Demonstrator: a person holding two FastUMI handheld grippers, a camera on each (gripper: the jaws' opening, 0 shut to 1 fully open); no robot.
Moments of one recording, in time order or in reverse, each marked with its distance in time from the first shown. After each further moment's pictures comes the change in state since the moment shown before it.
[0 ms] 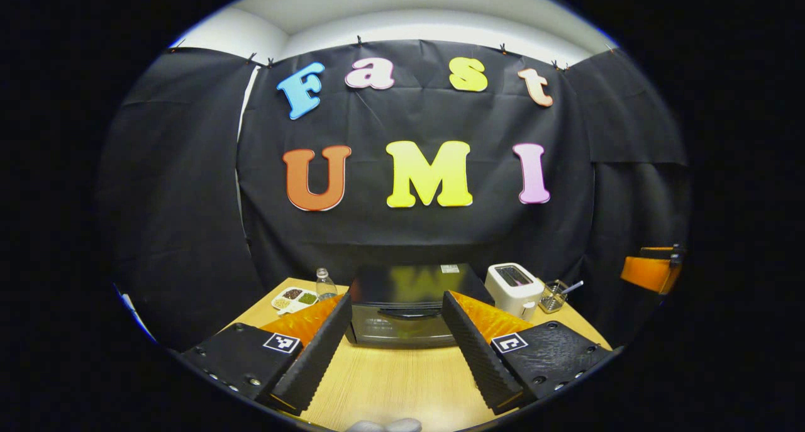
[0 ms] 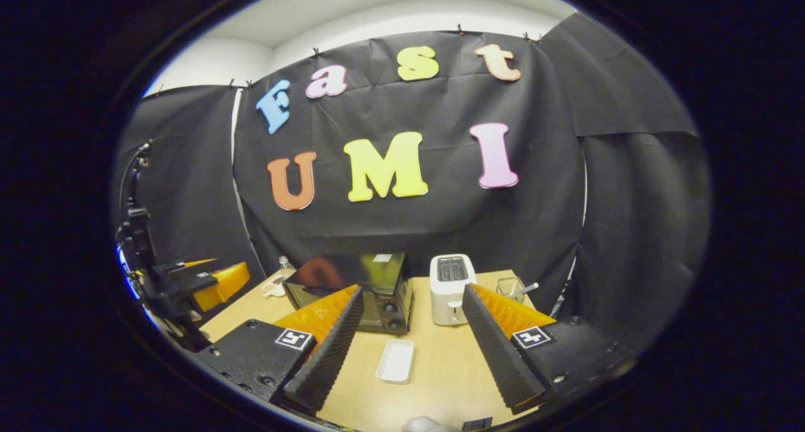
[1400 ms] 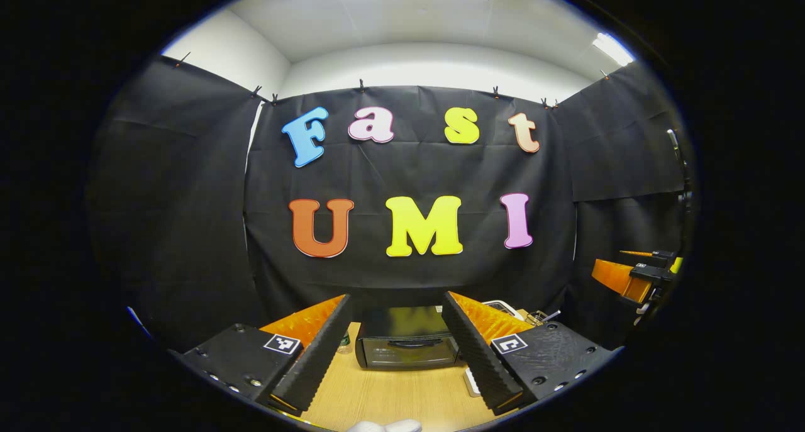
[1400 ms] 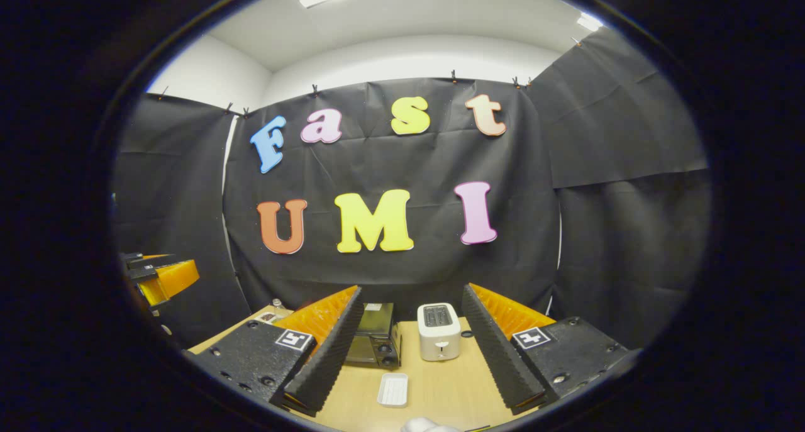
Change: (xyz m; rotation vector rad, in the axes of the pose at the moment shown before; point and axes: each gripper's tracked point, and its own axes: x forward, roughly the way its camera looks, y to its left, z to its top) left arm -0.062 0.020 0.076 0.007 -0.140 -0.058; right arm -0.050 0.029 0.075 -0.027 -0.187 -0.109
